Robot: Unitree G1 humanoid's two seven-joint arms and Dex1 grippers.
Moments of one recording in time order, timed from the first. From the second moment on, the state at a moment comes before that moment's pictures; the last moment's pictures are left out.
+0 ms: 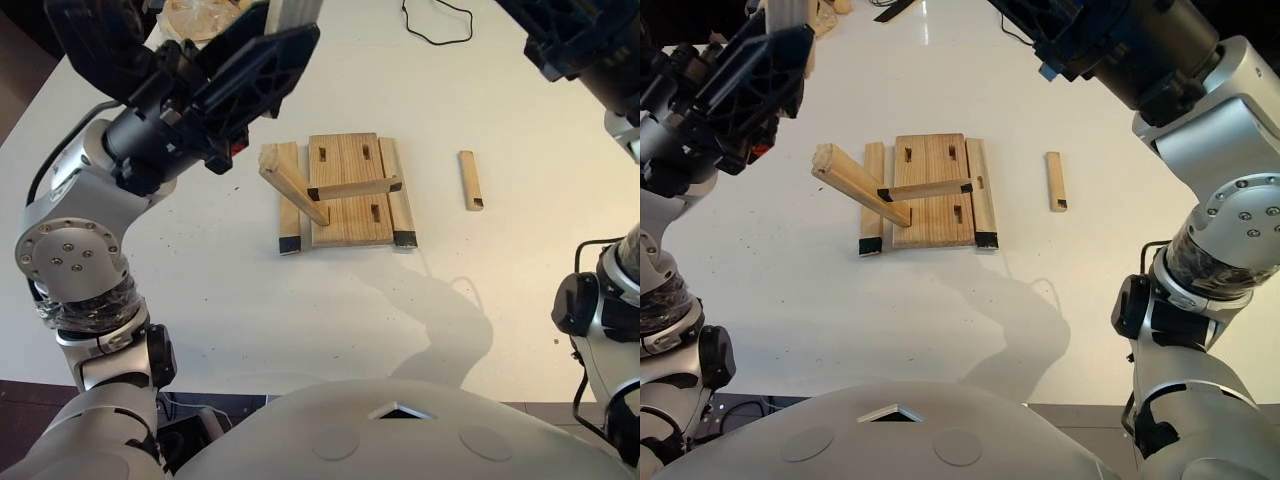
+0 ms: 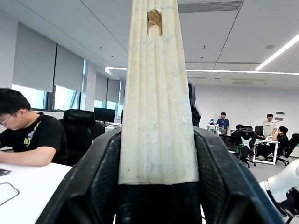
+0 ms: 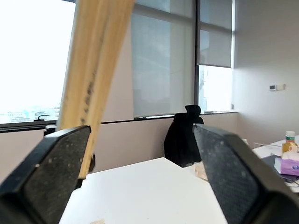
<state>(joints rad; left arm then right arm) -0.42 0.53 0.29 -0.51 -1.39 0.69 -0.61 -0.66 -0.52 -0.29 -0.49 1.27 0.86 0.32</state>
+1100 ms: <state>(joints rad) -0.40 0.63 0.22 -0.55 -1.43 0.75 -0.72 -0.68 -0.62 -0.26 -0.50 1.71 0.82 0.32</state>
